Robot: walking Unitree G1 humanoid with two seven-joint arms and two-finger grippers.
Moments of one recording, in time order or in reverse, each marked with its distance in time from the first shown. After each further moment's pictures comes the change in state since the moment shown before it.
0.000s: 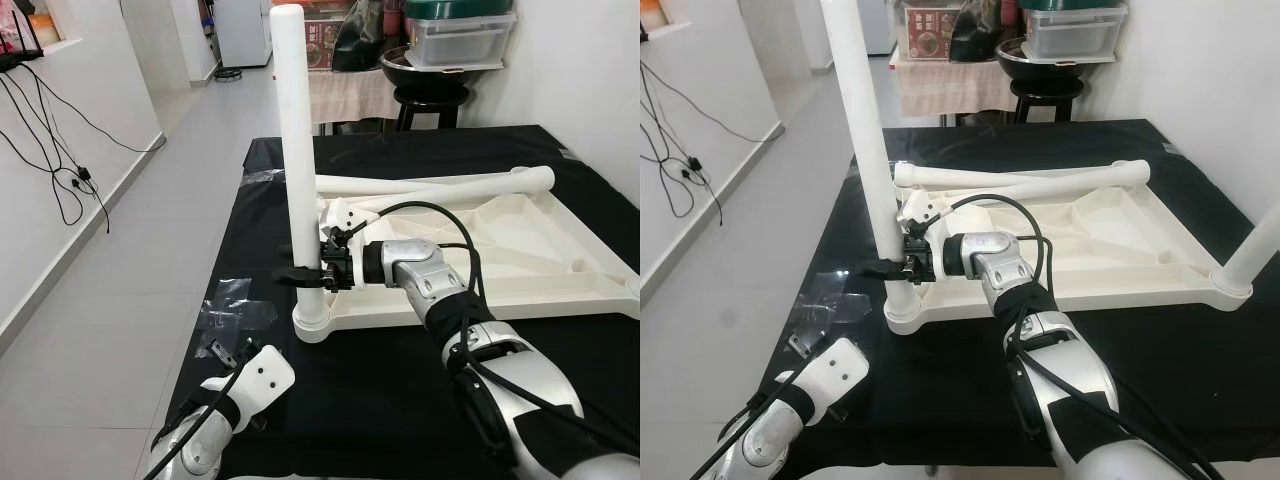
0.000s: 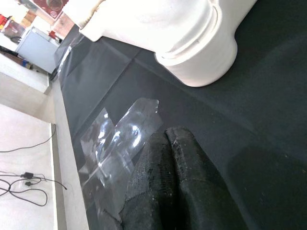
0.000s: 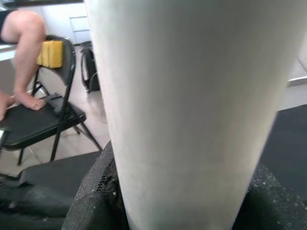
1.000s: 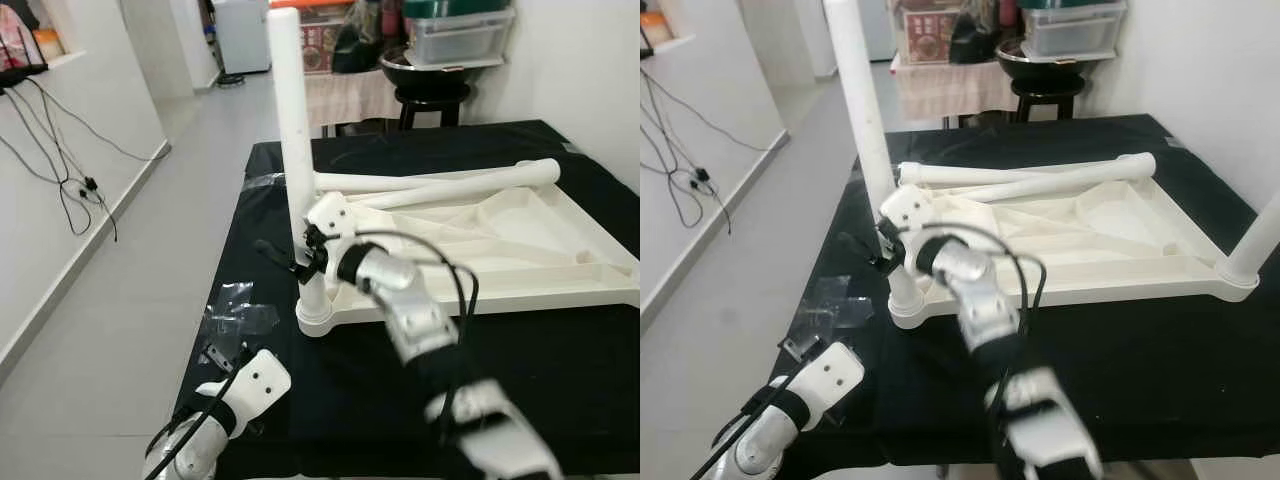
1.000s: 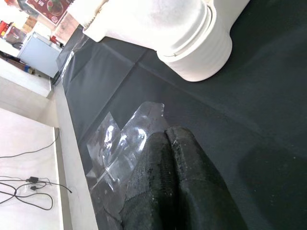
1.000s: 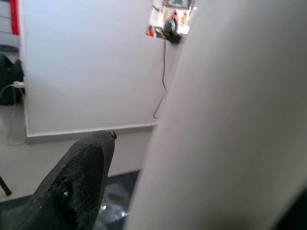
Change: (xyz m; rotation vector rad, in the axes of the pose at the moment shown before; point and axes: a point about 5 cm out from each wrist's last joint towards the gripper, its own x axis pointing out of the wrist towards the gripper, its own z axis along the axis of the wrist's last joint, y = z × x) left arm -0.005 0.003 -0.003 -0.003 -0.012 0.004; right arm 0.015 0.022 0.042 -0.287 -0.120 -0.139
